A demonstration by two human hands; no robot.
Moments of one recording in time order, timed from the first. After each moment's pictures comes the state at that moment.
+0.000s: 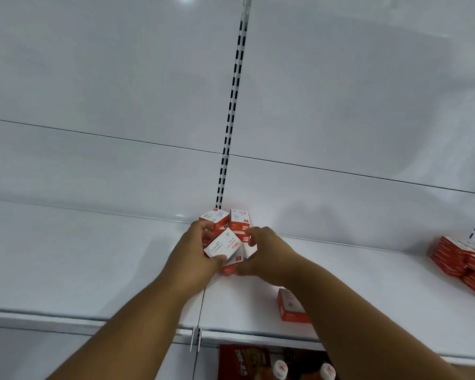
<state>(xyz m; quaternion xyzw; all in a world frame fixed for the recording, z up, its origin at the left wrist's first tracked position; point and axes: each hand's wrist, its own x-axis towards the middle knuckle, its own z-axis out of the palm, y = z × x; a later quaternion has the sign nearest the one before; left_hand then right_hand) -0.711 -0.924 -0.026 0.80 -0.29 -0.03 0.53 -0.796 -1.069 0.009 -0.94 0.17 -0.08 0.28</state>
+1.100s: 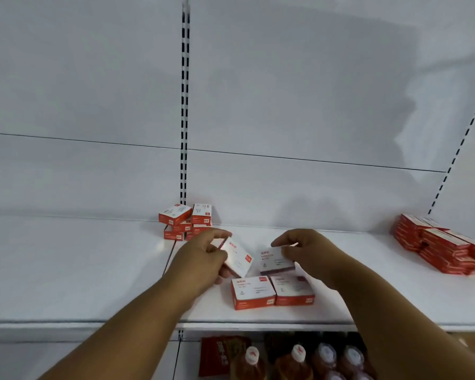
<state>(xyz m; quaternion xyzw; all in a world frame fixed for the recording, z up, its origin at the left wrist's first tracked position) -0.782 -0.979 -0.012 0.76 -0.27 -0.16 0.57 -0.901 -1.170 0.009 -0.87 0.27 -0.14 0.39</state>
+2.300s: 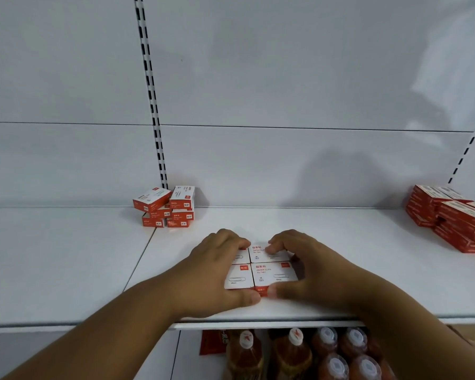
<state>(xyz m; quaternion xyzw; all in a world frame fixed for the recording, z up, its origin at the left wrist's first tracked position) -0.798 -1.010 -0.027 0.81 -0.55 -0.07 0.18 -0.939 -1.197 -0.022 -0.96 0.07 -0.10 0.24</state>
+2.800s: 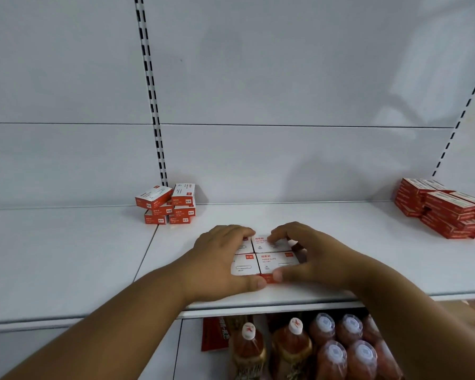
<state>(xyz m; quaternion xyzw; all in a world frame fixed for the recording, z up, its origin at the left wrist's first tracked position) -0.801 -1.008 -0.019 0.81 -0.54 -0.08 0.20 -0.942 -1.191 -0.017 -0.94 0.12 -0.08 0.31</state>
